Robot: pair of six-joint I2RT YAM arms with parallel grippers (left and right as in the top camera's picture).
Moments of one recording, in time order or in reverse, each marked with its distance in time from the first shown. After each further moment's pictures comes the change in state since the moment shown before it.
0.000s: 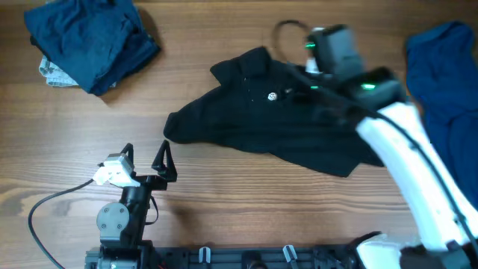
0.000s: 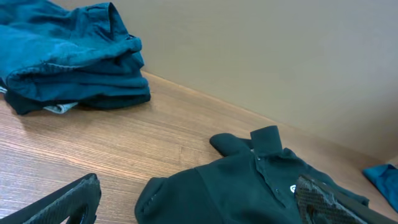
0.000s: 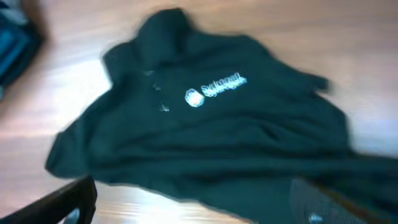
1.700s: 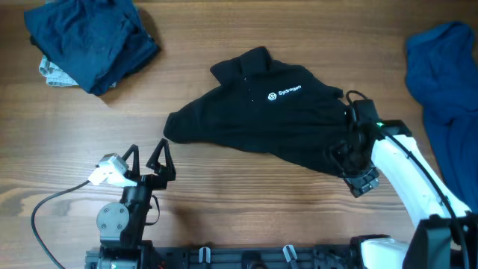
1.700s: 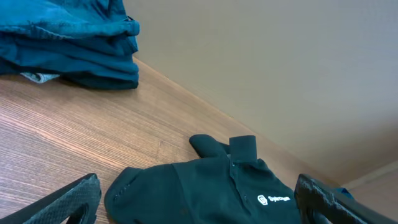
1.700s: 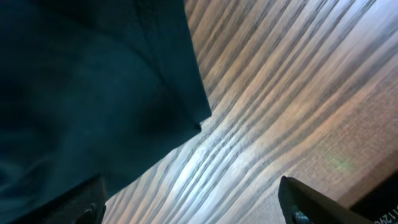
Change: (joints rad) left arm 0.000 0.000 0.000 0.003 0.020 -0.214; right arm -0.286 -0.054 -0.701 0.035 -0.040 0.661
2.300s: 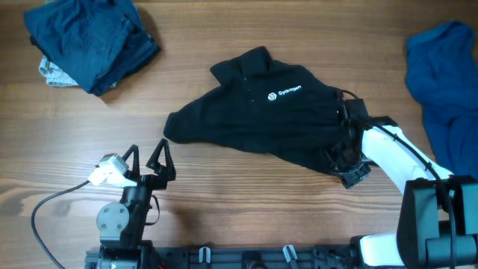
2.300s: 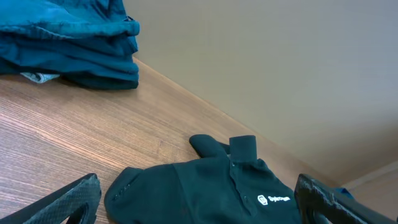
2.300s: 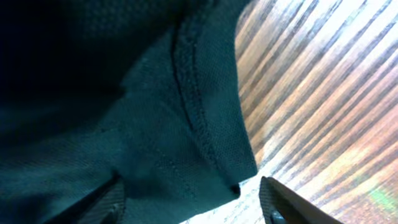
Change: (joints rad) left arm 0.000 0.000 0.000 0.000 0.000 0.000; right arm 0.000 0.160 -0.019 0.160 0.004 0.000
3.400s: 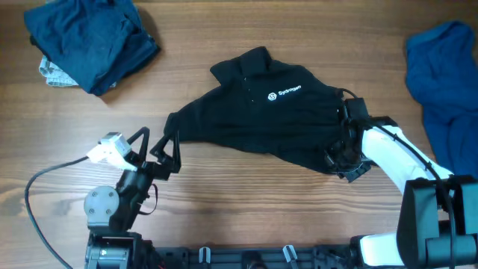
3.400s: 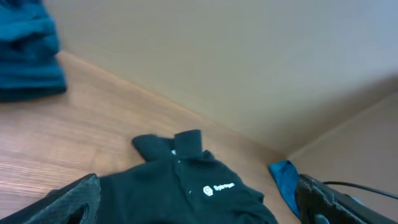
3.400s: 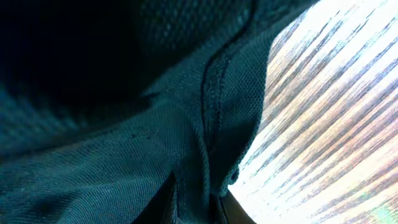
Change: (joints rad) left arm 0.000 0.346 0.213 0.159 0.223 -0.003; right arm 0.000 0.000 0.000 0.027 0.003 -0.060
